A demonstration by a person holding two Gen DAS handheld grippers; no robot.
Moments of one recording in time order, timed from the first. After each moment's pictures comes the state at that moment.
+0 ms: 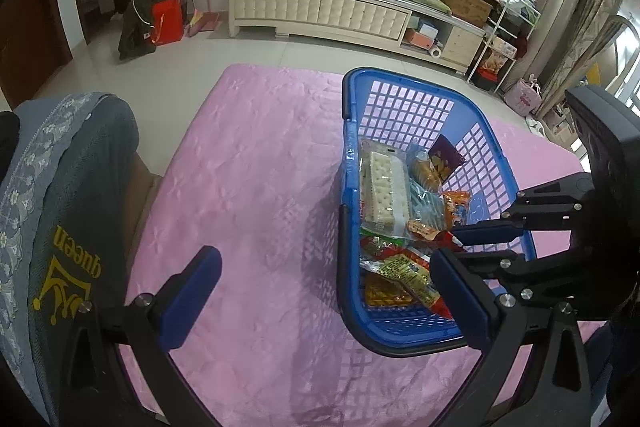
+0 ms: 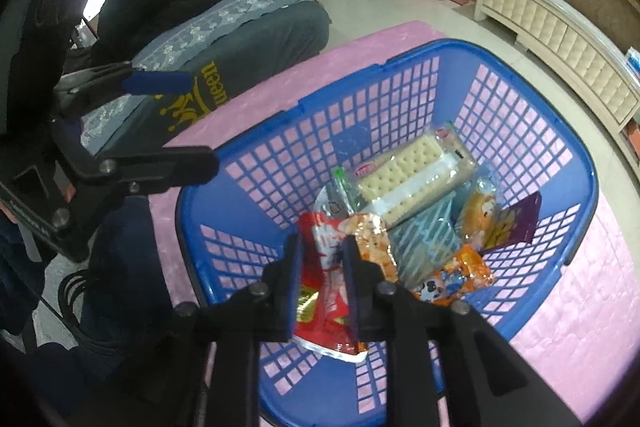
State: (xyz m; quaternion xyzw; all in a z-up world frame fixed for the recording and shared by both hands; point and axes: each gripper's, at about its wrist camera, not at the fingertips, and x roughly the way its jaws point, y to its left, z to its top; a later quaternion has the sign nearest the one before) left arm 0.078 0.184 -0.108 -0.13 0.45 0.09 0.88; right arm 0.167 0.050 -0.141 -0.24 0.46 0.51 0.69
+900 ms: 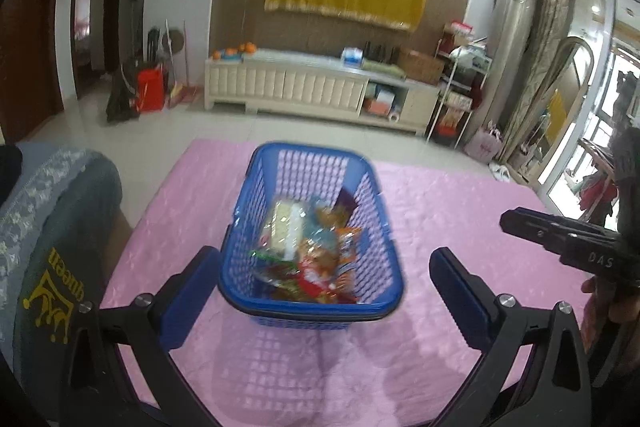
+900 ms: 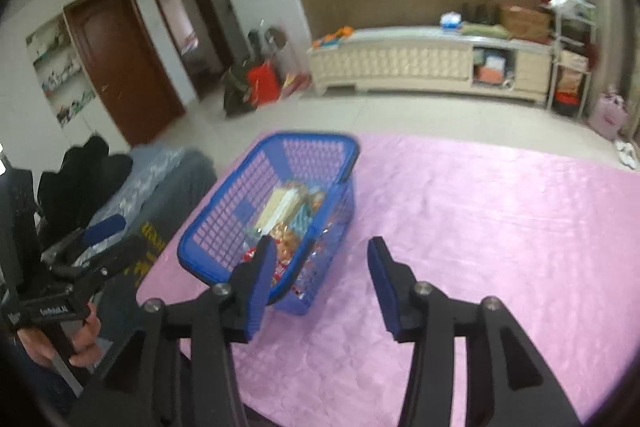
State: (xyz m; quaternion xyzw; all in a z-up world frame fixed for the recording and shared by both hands) left arm 0.009 0.071 -0.036 -0.11 0.30 0.06 0.94; right arm 0.090 -0.148 -0.040 0.01 0.35 0.29 0.89
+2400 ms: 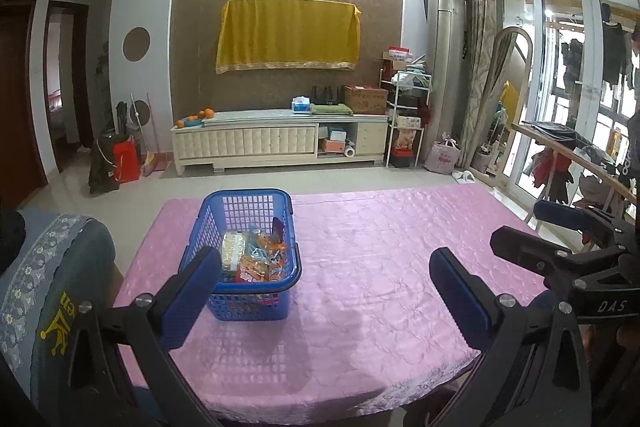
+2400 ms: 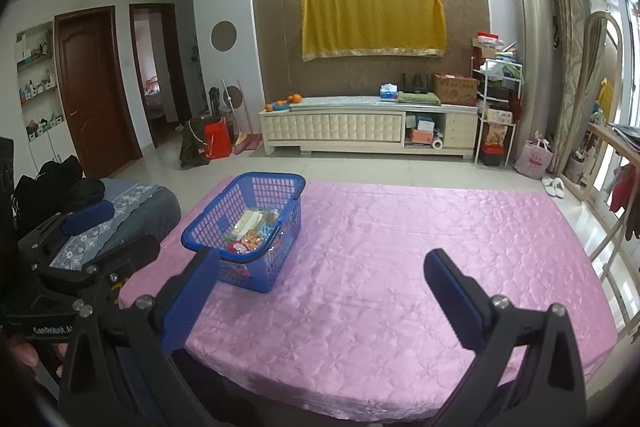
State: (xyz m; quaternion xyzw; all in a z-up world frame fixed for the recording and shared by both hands) left arm -0.080 -0.033 0.010 -0.03 0.23 0.01 0.97; right arm -0.066 -0.206 -0.003 -0.01 0.23 0.19 0.95
